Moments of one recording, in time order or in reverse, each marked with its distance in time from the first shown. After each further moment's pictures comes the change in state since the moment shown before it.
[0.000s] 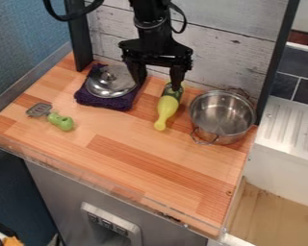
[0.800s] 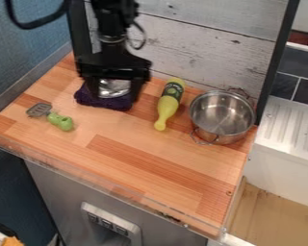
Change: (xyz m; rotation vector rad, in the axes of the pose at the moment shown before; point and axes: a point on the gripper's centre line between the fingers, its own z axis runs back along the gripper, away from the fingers) arm -0.038 0.069 -0.001 0.192 0.054 0.322
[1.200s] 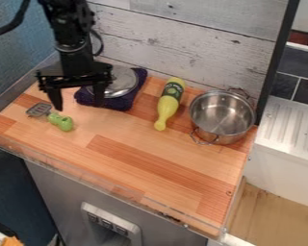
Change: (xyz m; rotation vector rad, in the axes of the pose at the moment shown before) arm -0.007 0.051 -0.013 0.041 0.019 0.239
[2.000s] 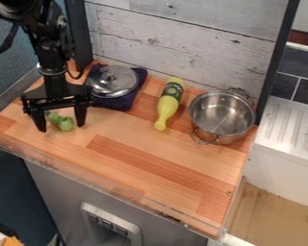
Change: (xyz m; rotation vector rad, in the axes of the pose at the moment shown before) arm 0.000 0.031 -0.049 0.064 0.093 0.072
